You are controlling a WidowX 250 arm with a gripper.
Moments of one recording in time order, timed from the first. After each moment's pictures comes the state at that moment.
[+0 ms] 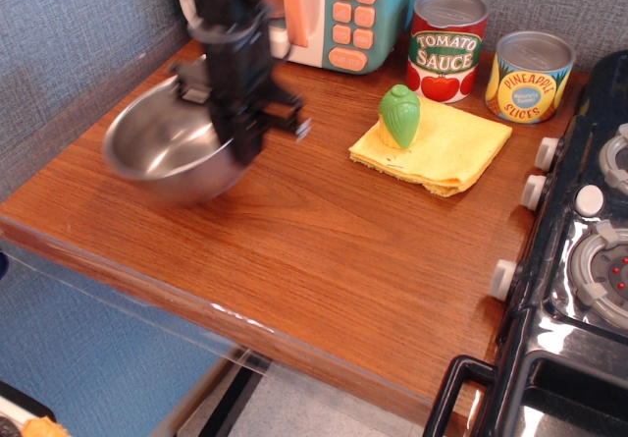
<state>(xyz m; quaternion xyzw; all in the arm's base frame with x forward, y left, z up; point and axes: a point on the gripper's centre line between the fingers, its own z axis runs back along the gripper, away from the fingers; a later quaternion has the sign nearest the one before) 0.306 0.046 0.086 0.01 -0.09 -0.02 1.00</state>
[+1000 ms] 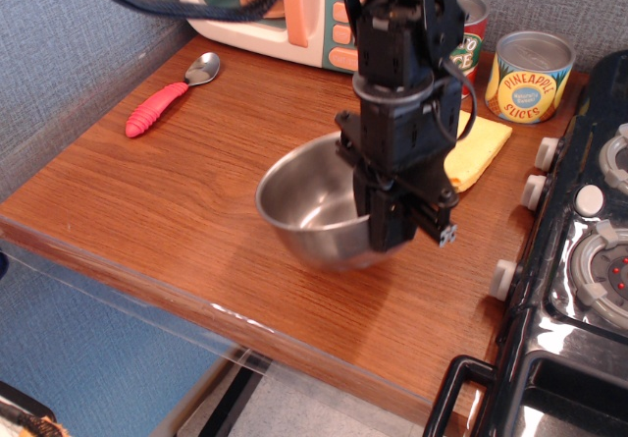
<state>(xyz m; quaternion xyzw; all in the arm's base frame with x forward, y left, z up) 0.265 -0.073 0.070 -0.04 -0.02 -0.27 0.96</state>
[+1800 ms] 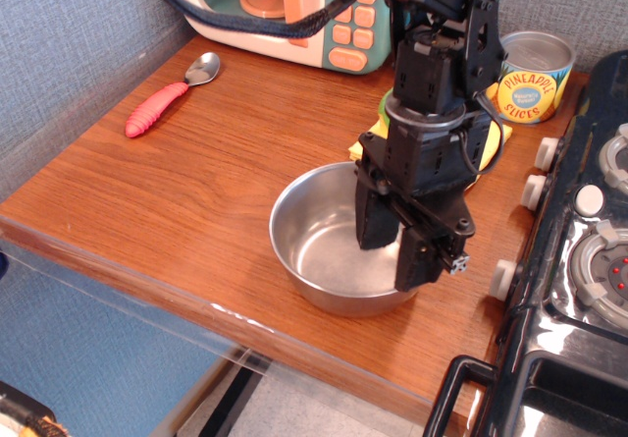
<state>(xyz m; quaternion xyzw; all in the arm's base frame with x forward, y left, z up) 0.262 -0.085 0.061 -0.03 0.02 -0.31 0.95</state>
